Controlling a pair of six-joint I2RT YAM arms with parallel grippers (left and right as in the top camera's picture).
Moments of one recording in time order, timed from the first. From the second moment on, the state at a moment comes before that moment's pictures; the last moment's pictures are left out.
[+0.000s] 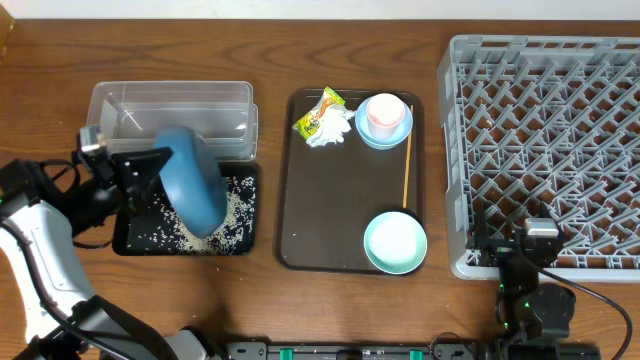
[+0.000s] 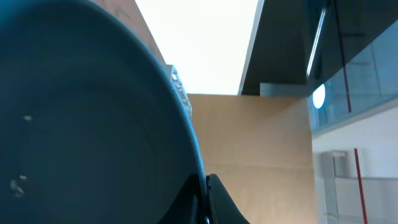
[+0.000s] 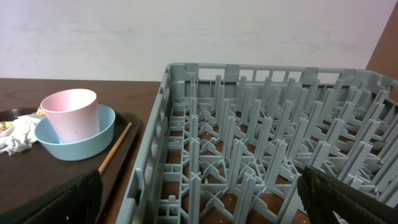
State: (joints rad) left arm 0.71 1.46 1.10 -1.17 1.46 -0.05; right arm -0.03 0.01 0.01 -0.07 0.00 -0.02
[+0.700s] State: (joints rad) left arm 0.73 1.46 1.09 -1.25 1.42 0.04; right arm -0.03 0.01 0.01 -0.07 0.00 -0.02
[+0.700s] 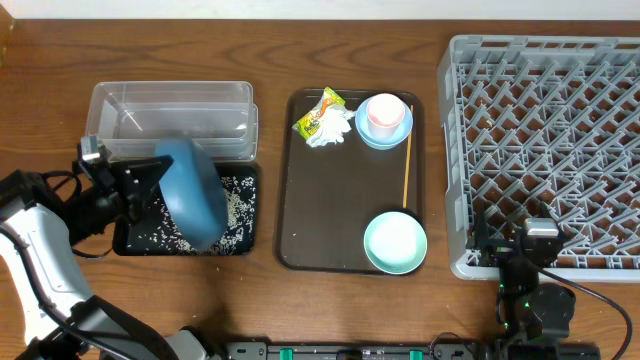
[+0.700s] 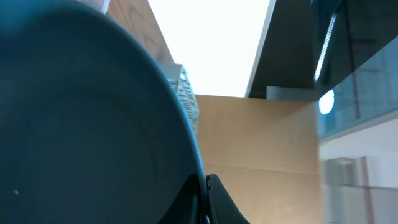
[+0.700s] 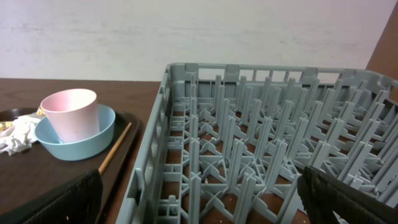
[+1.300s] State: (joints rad) left arm 0.73 1.36 1.09 -1.26 1.38 0.09; right arm -0.03 0.01 0.01 -0.07 0.00 -0.02
